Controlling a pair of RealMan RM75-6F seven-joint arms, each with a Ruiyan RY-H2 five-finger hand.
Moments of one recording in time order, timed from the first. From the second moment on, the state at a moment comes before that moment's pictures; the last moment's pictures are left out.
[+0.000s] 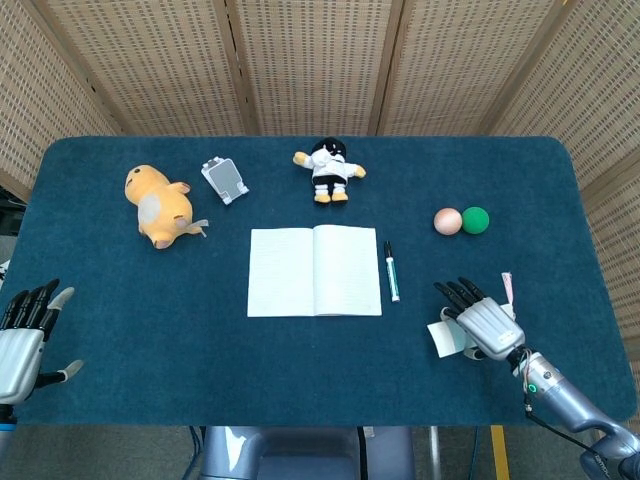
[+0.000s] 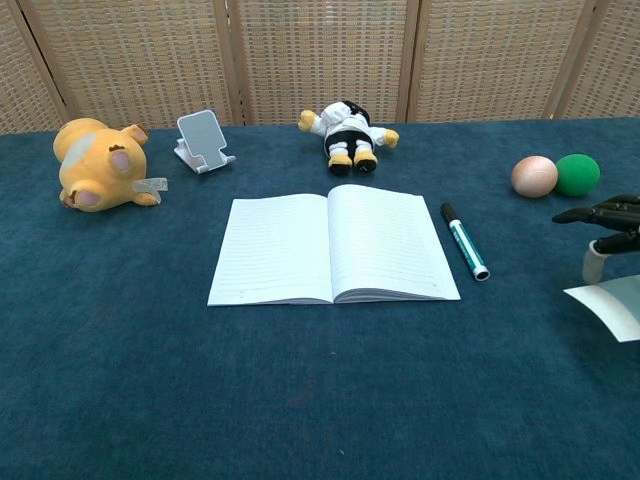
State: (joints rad) left arm -0.07 -1.06 0.00 -1.78 1.50 1.46 0.16; right arm 0.51 -1.32 -0.12 -1.18 -1.72 1.15 0.12
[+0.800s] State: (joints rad) left arm -0.07 -1.03 0.00 -1.78 1.50 1.46 0.11; right arm 0.58 -1.15 0.01 -1.51 -1.69 1.17 -0.03
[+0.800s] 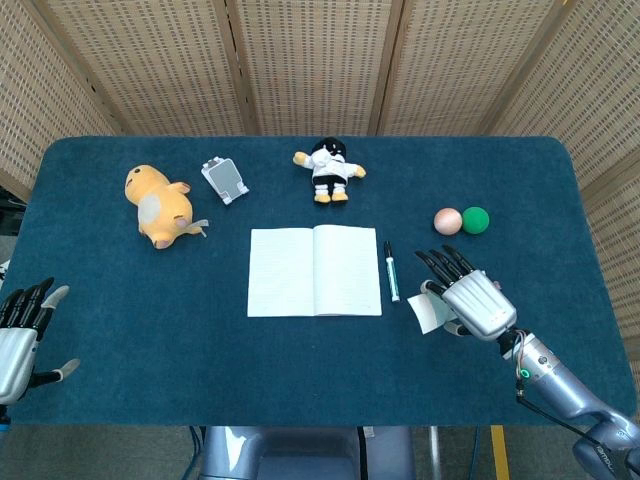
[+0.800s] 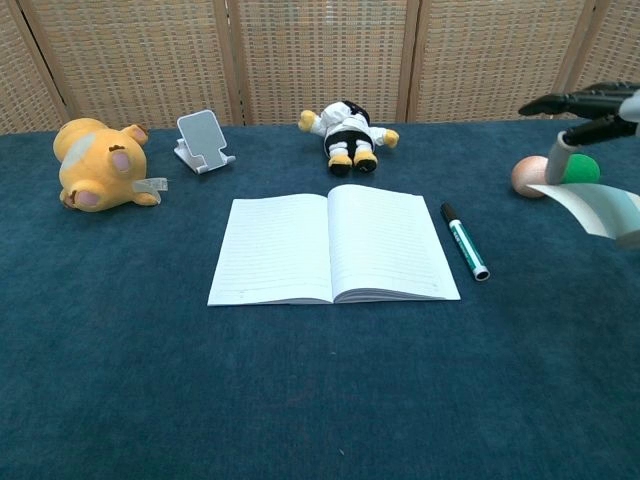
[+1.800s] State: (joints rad) left arm -0.16 -1.02 -0.10 -1.78 1.20 1.29 0.12; right arm 1.09 -1.42 0.20 -1.32 -1.70 0.81 -0.29
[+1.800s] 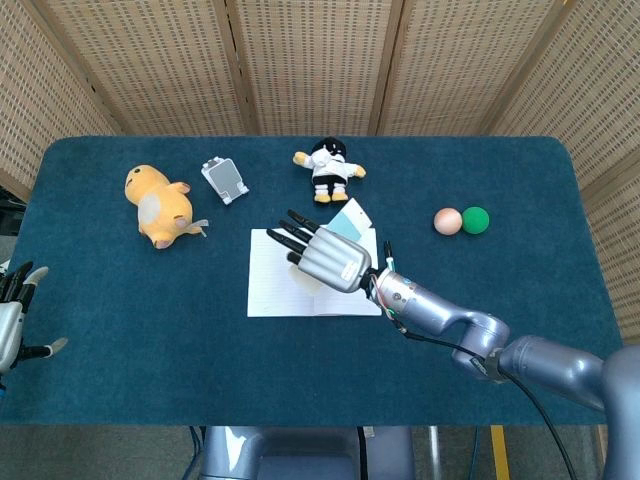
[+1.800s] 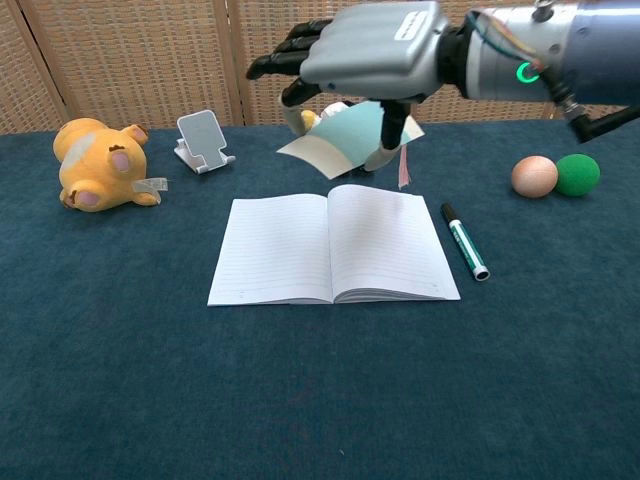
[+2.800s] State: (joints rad) left arm -0.19 -1.01 -0.10 -1.76 1.18 1.23 0.09; right arm 1.35 -1.76 -0.02 -0.80 -1.96 0.80 -0.38
